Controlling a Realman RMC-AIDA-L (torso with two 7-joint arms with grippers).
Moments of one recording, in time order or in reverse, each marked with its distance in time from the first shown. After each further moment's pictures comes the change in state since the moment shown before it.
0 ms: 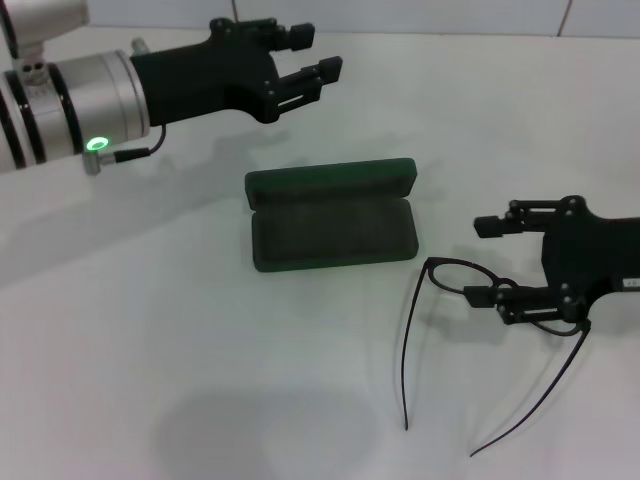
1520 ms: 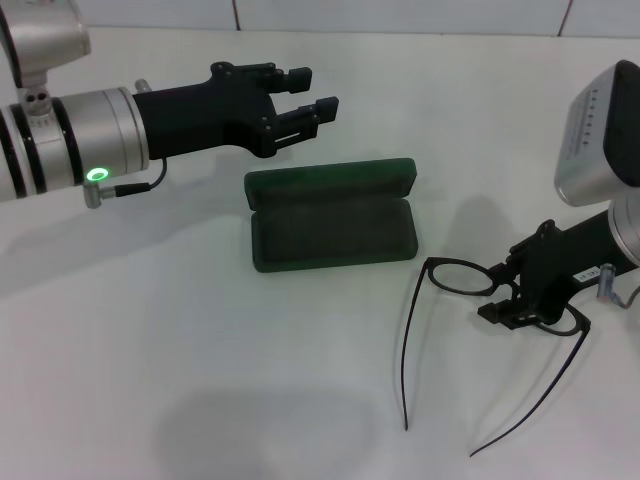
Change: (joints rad) left arm 0.007 0.007 0.003 -0.067 0.018 0.026 -0.041; right arm 0.239 0.014 -0.224 -0.086 -0.602 0.084 0.632
